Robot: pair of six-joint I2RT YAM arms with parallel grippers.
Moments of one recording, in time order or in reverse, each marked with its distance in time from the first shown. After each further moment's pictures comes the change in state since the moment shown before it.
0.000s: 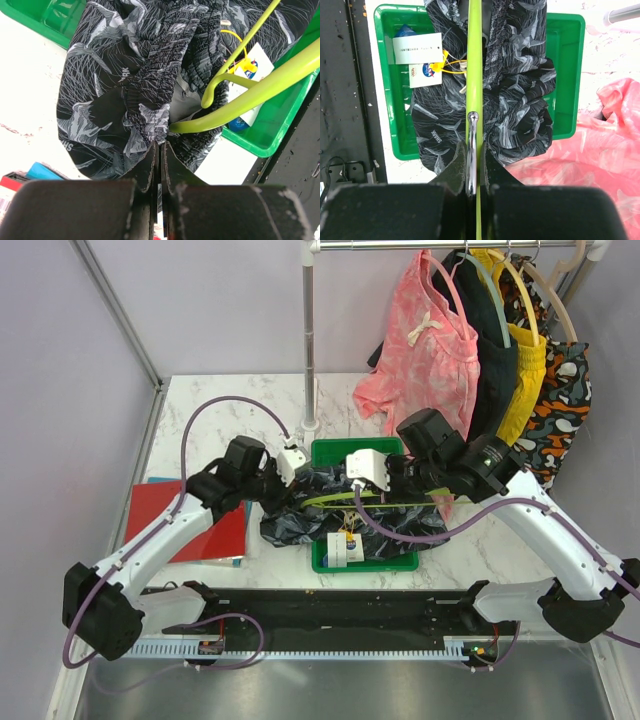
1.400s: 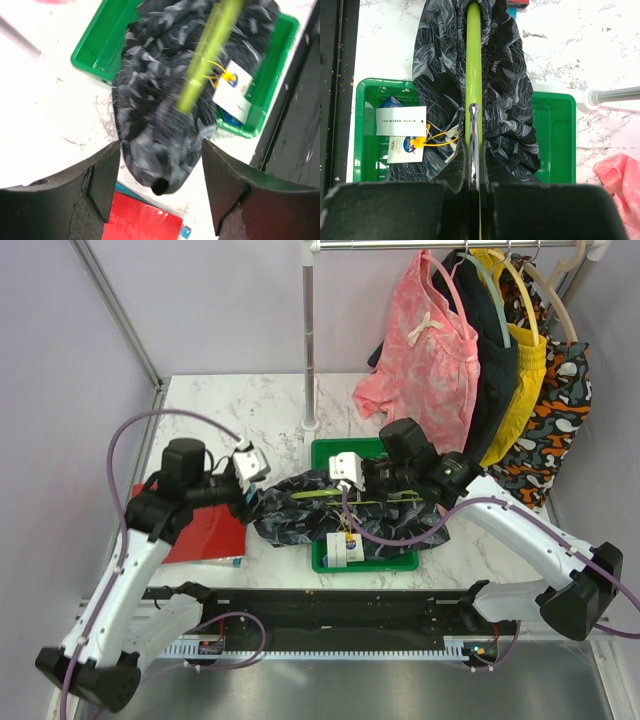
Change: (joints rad) left arm 0.213 -0.208 0.140 -0.194 0.243 0.174; right arm -0.019 0.013 -0.334 0.557 -0.228 -0.001
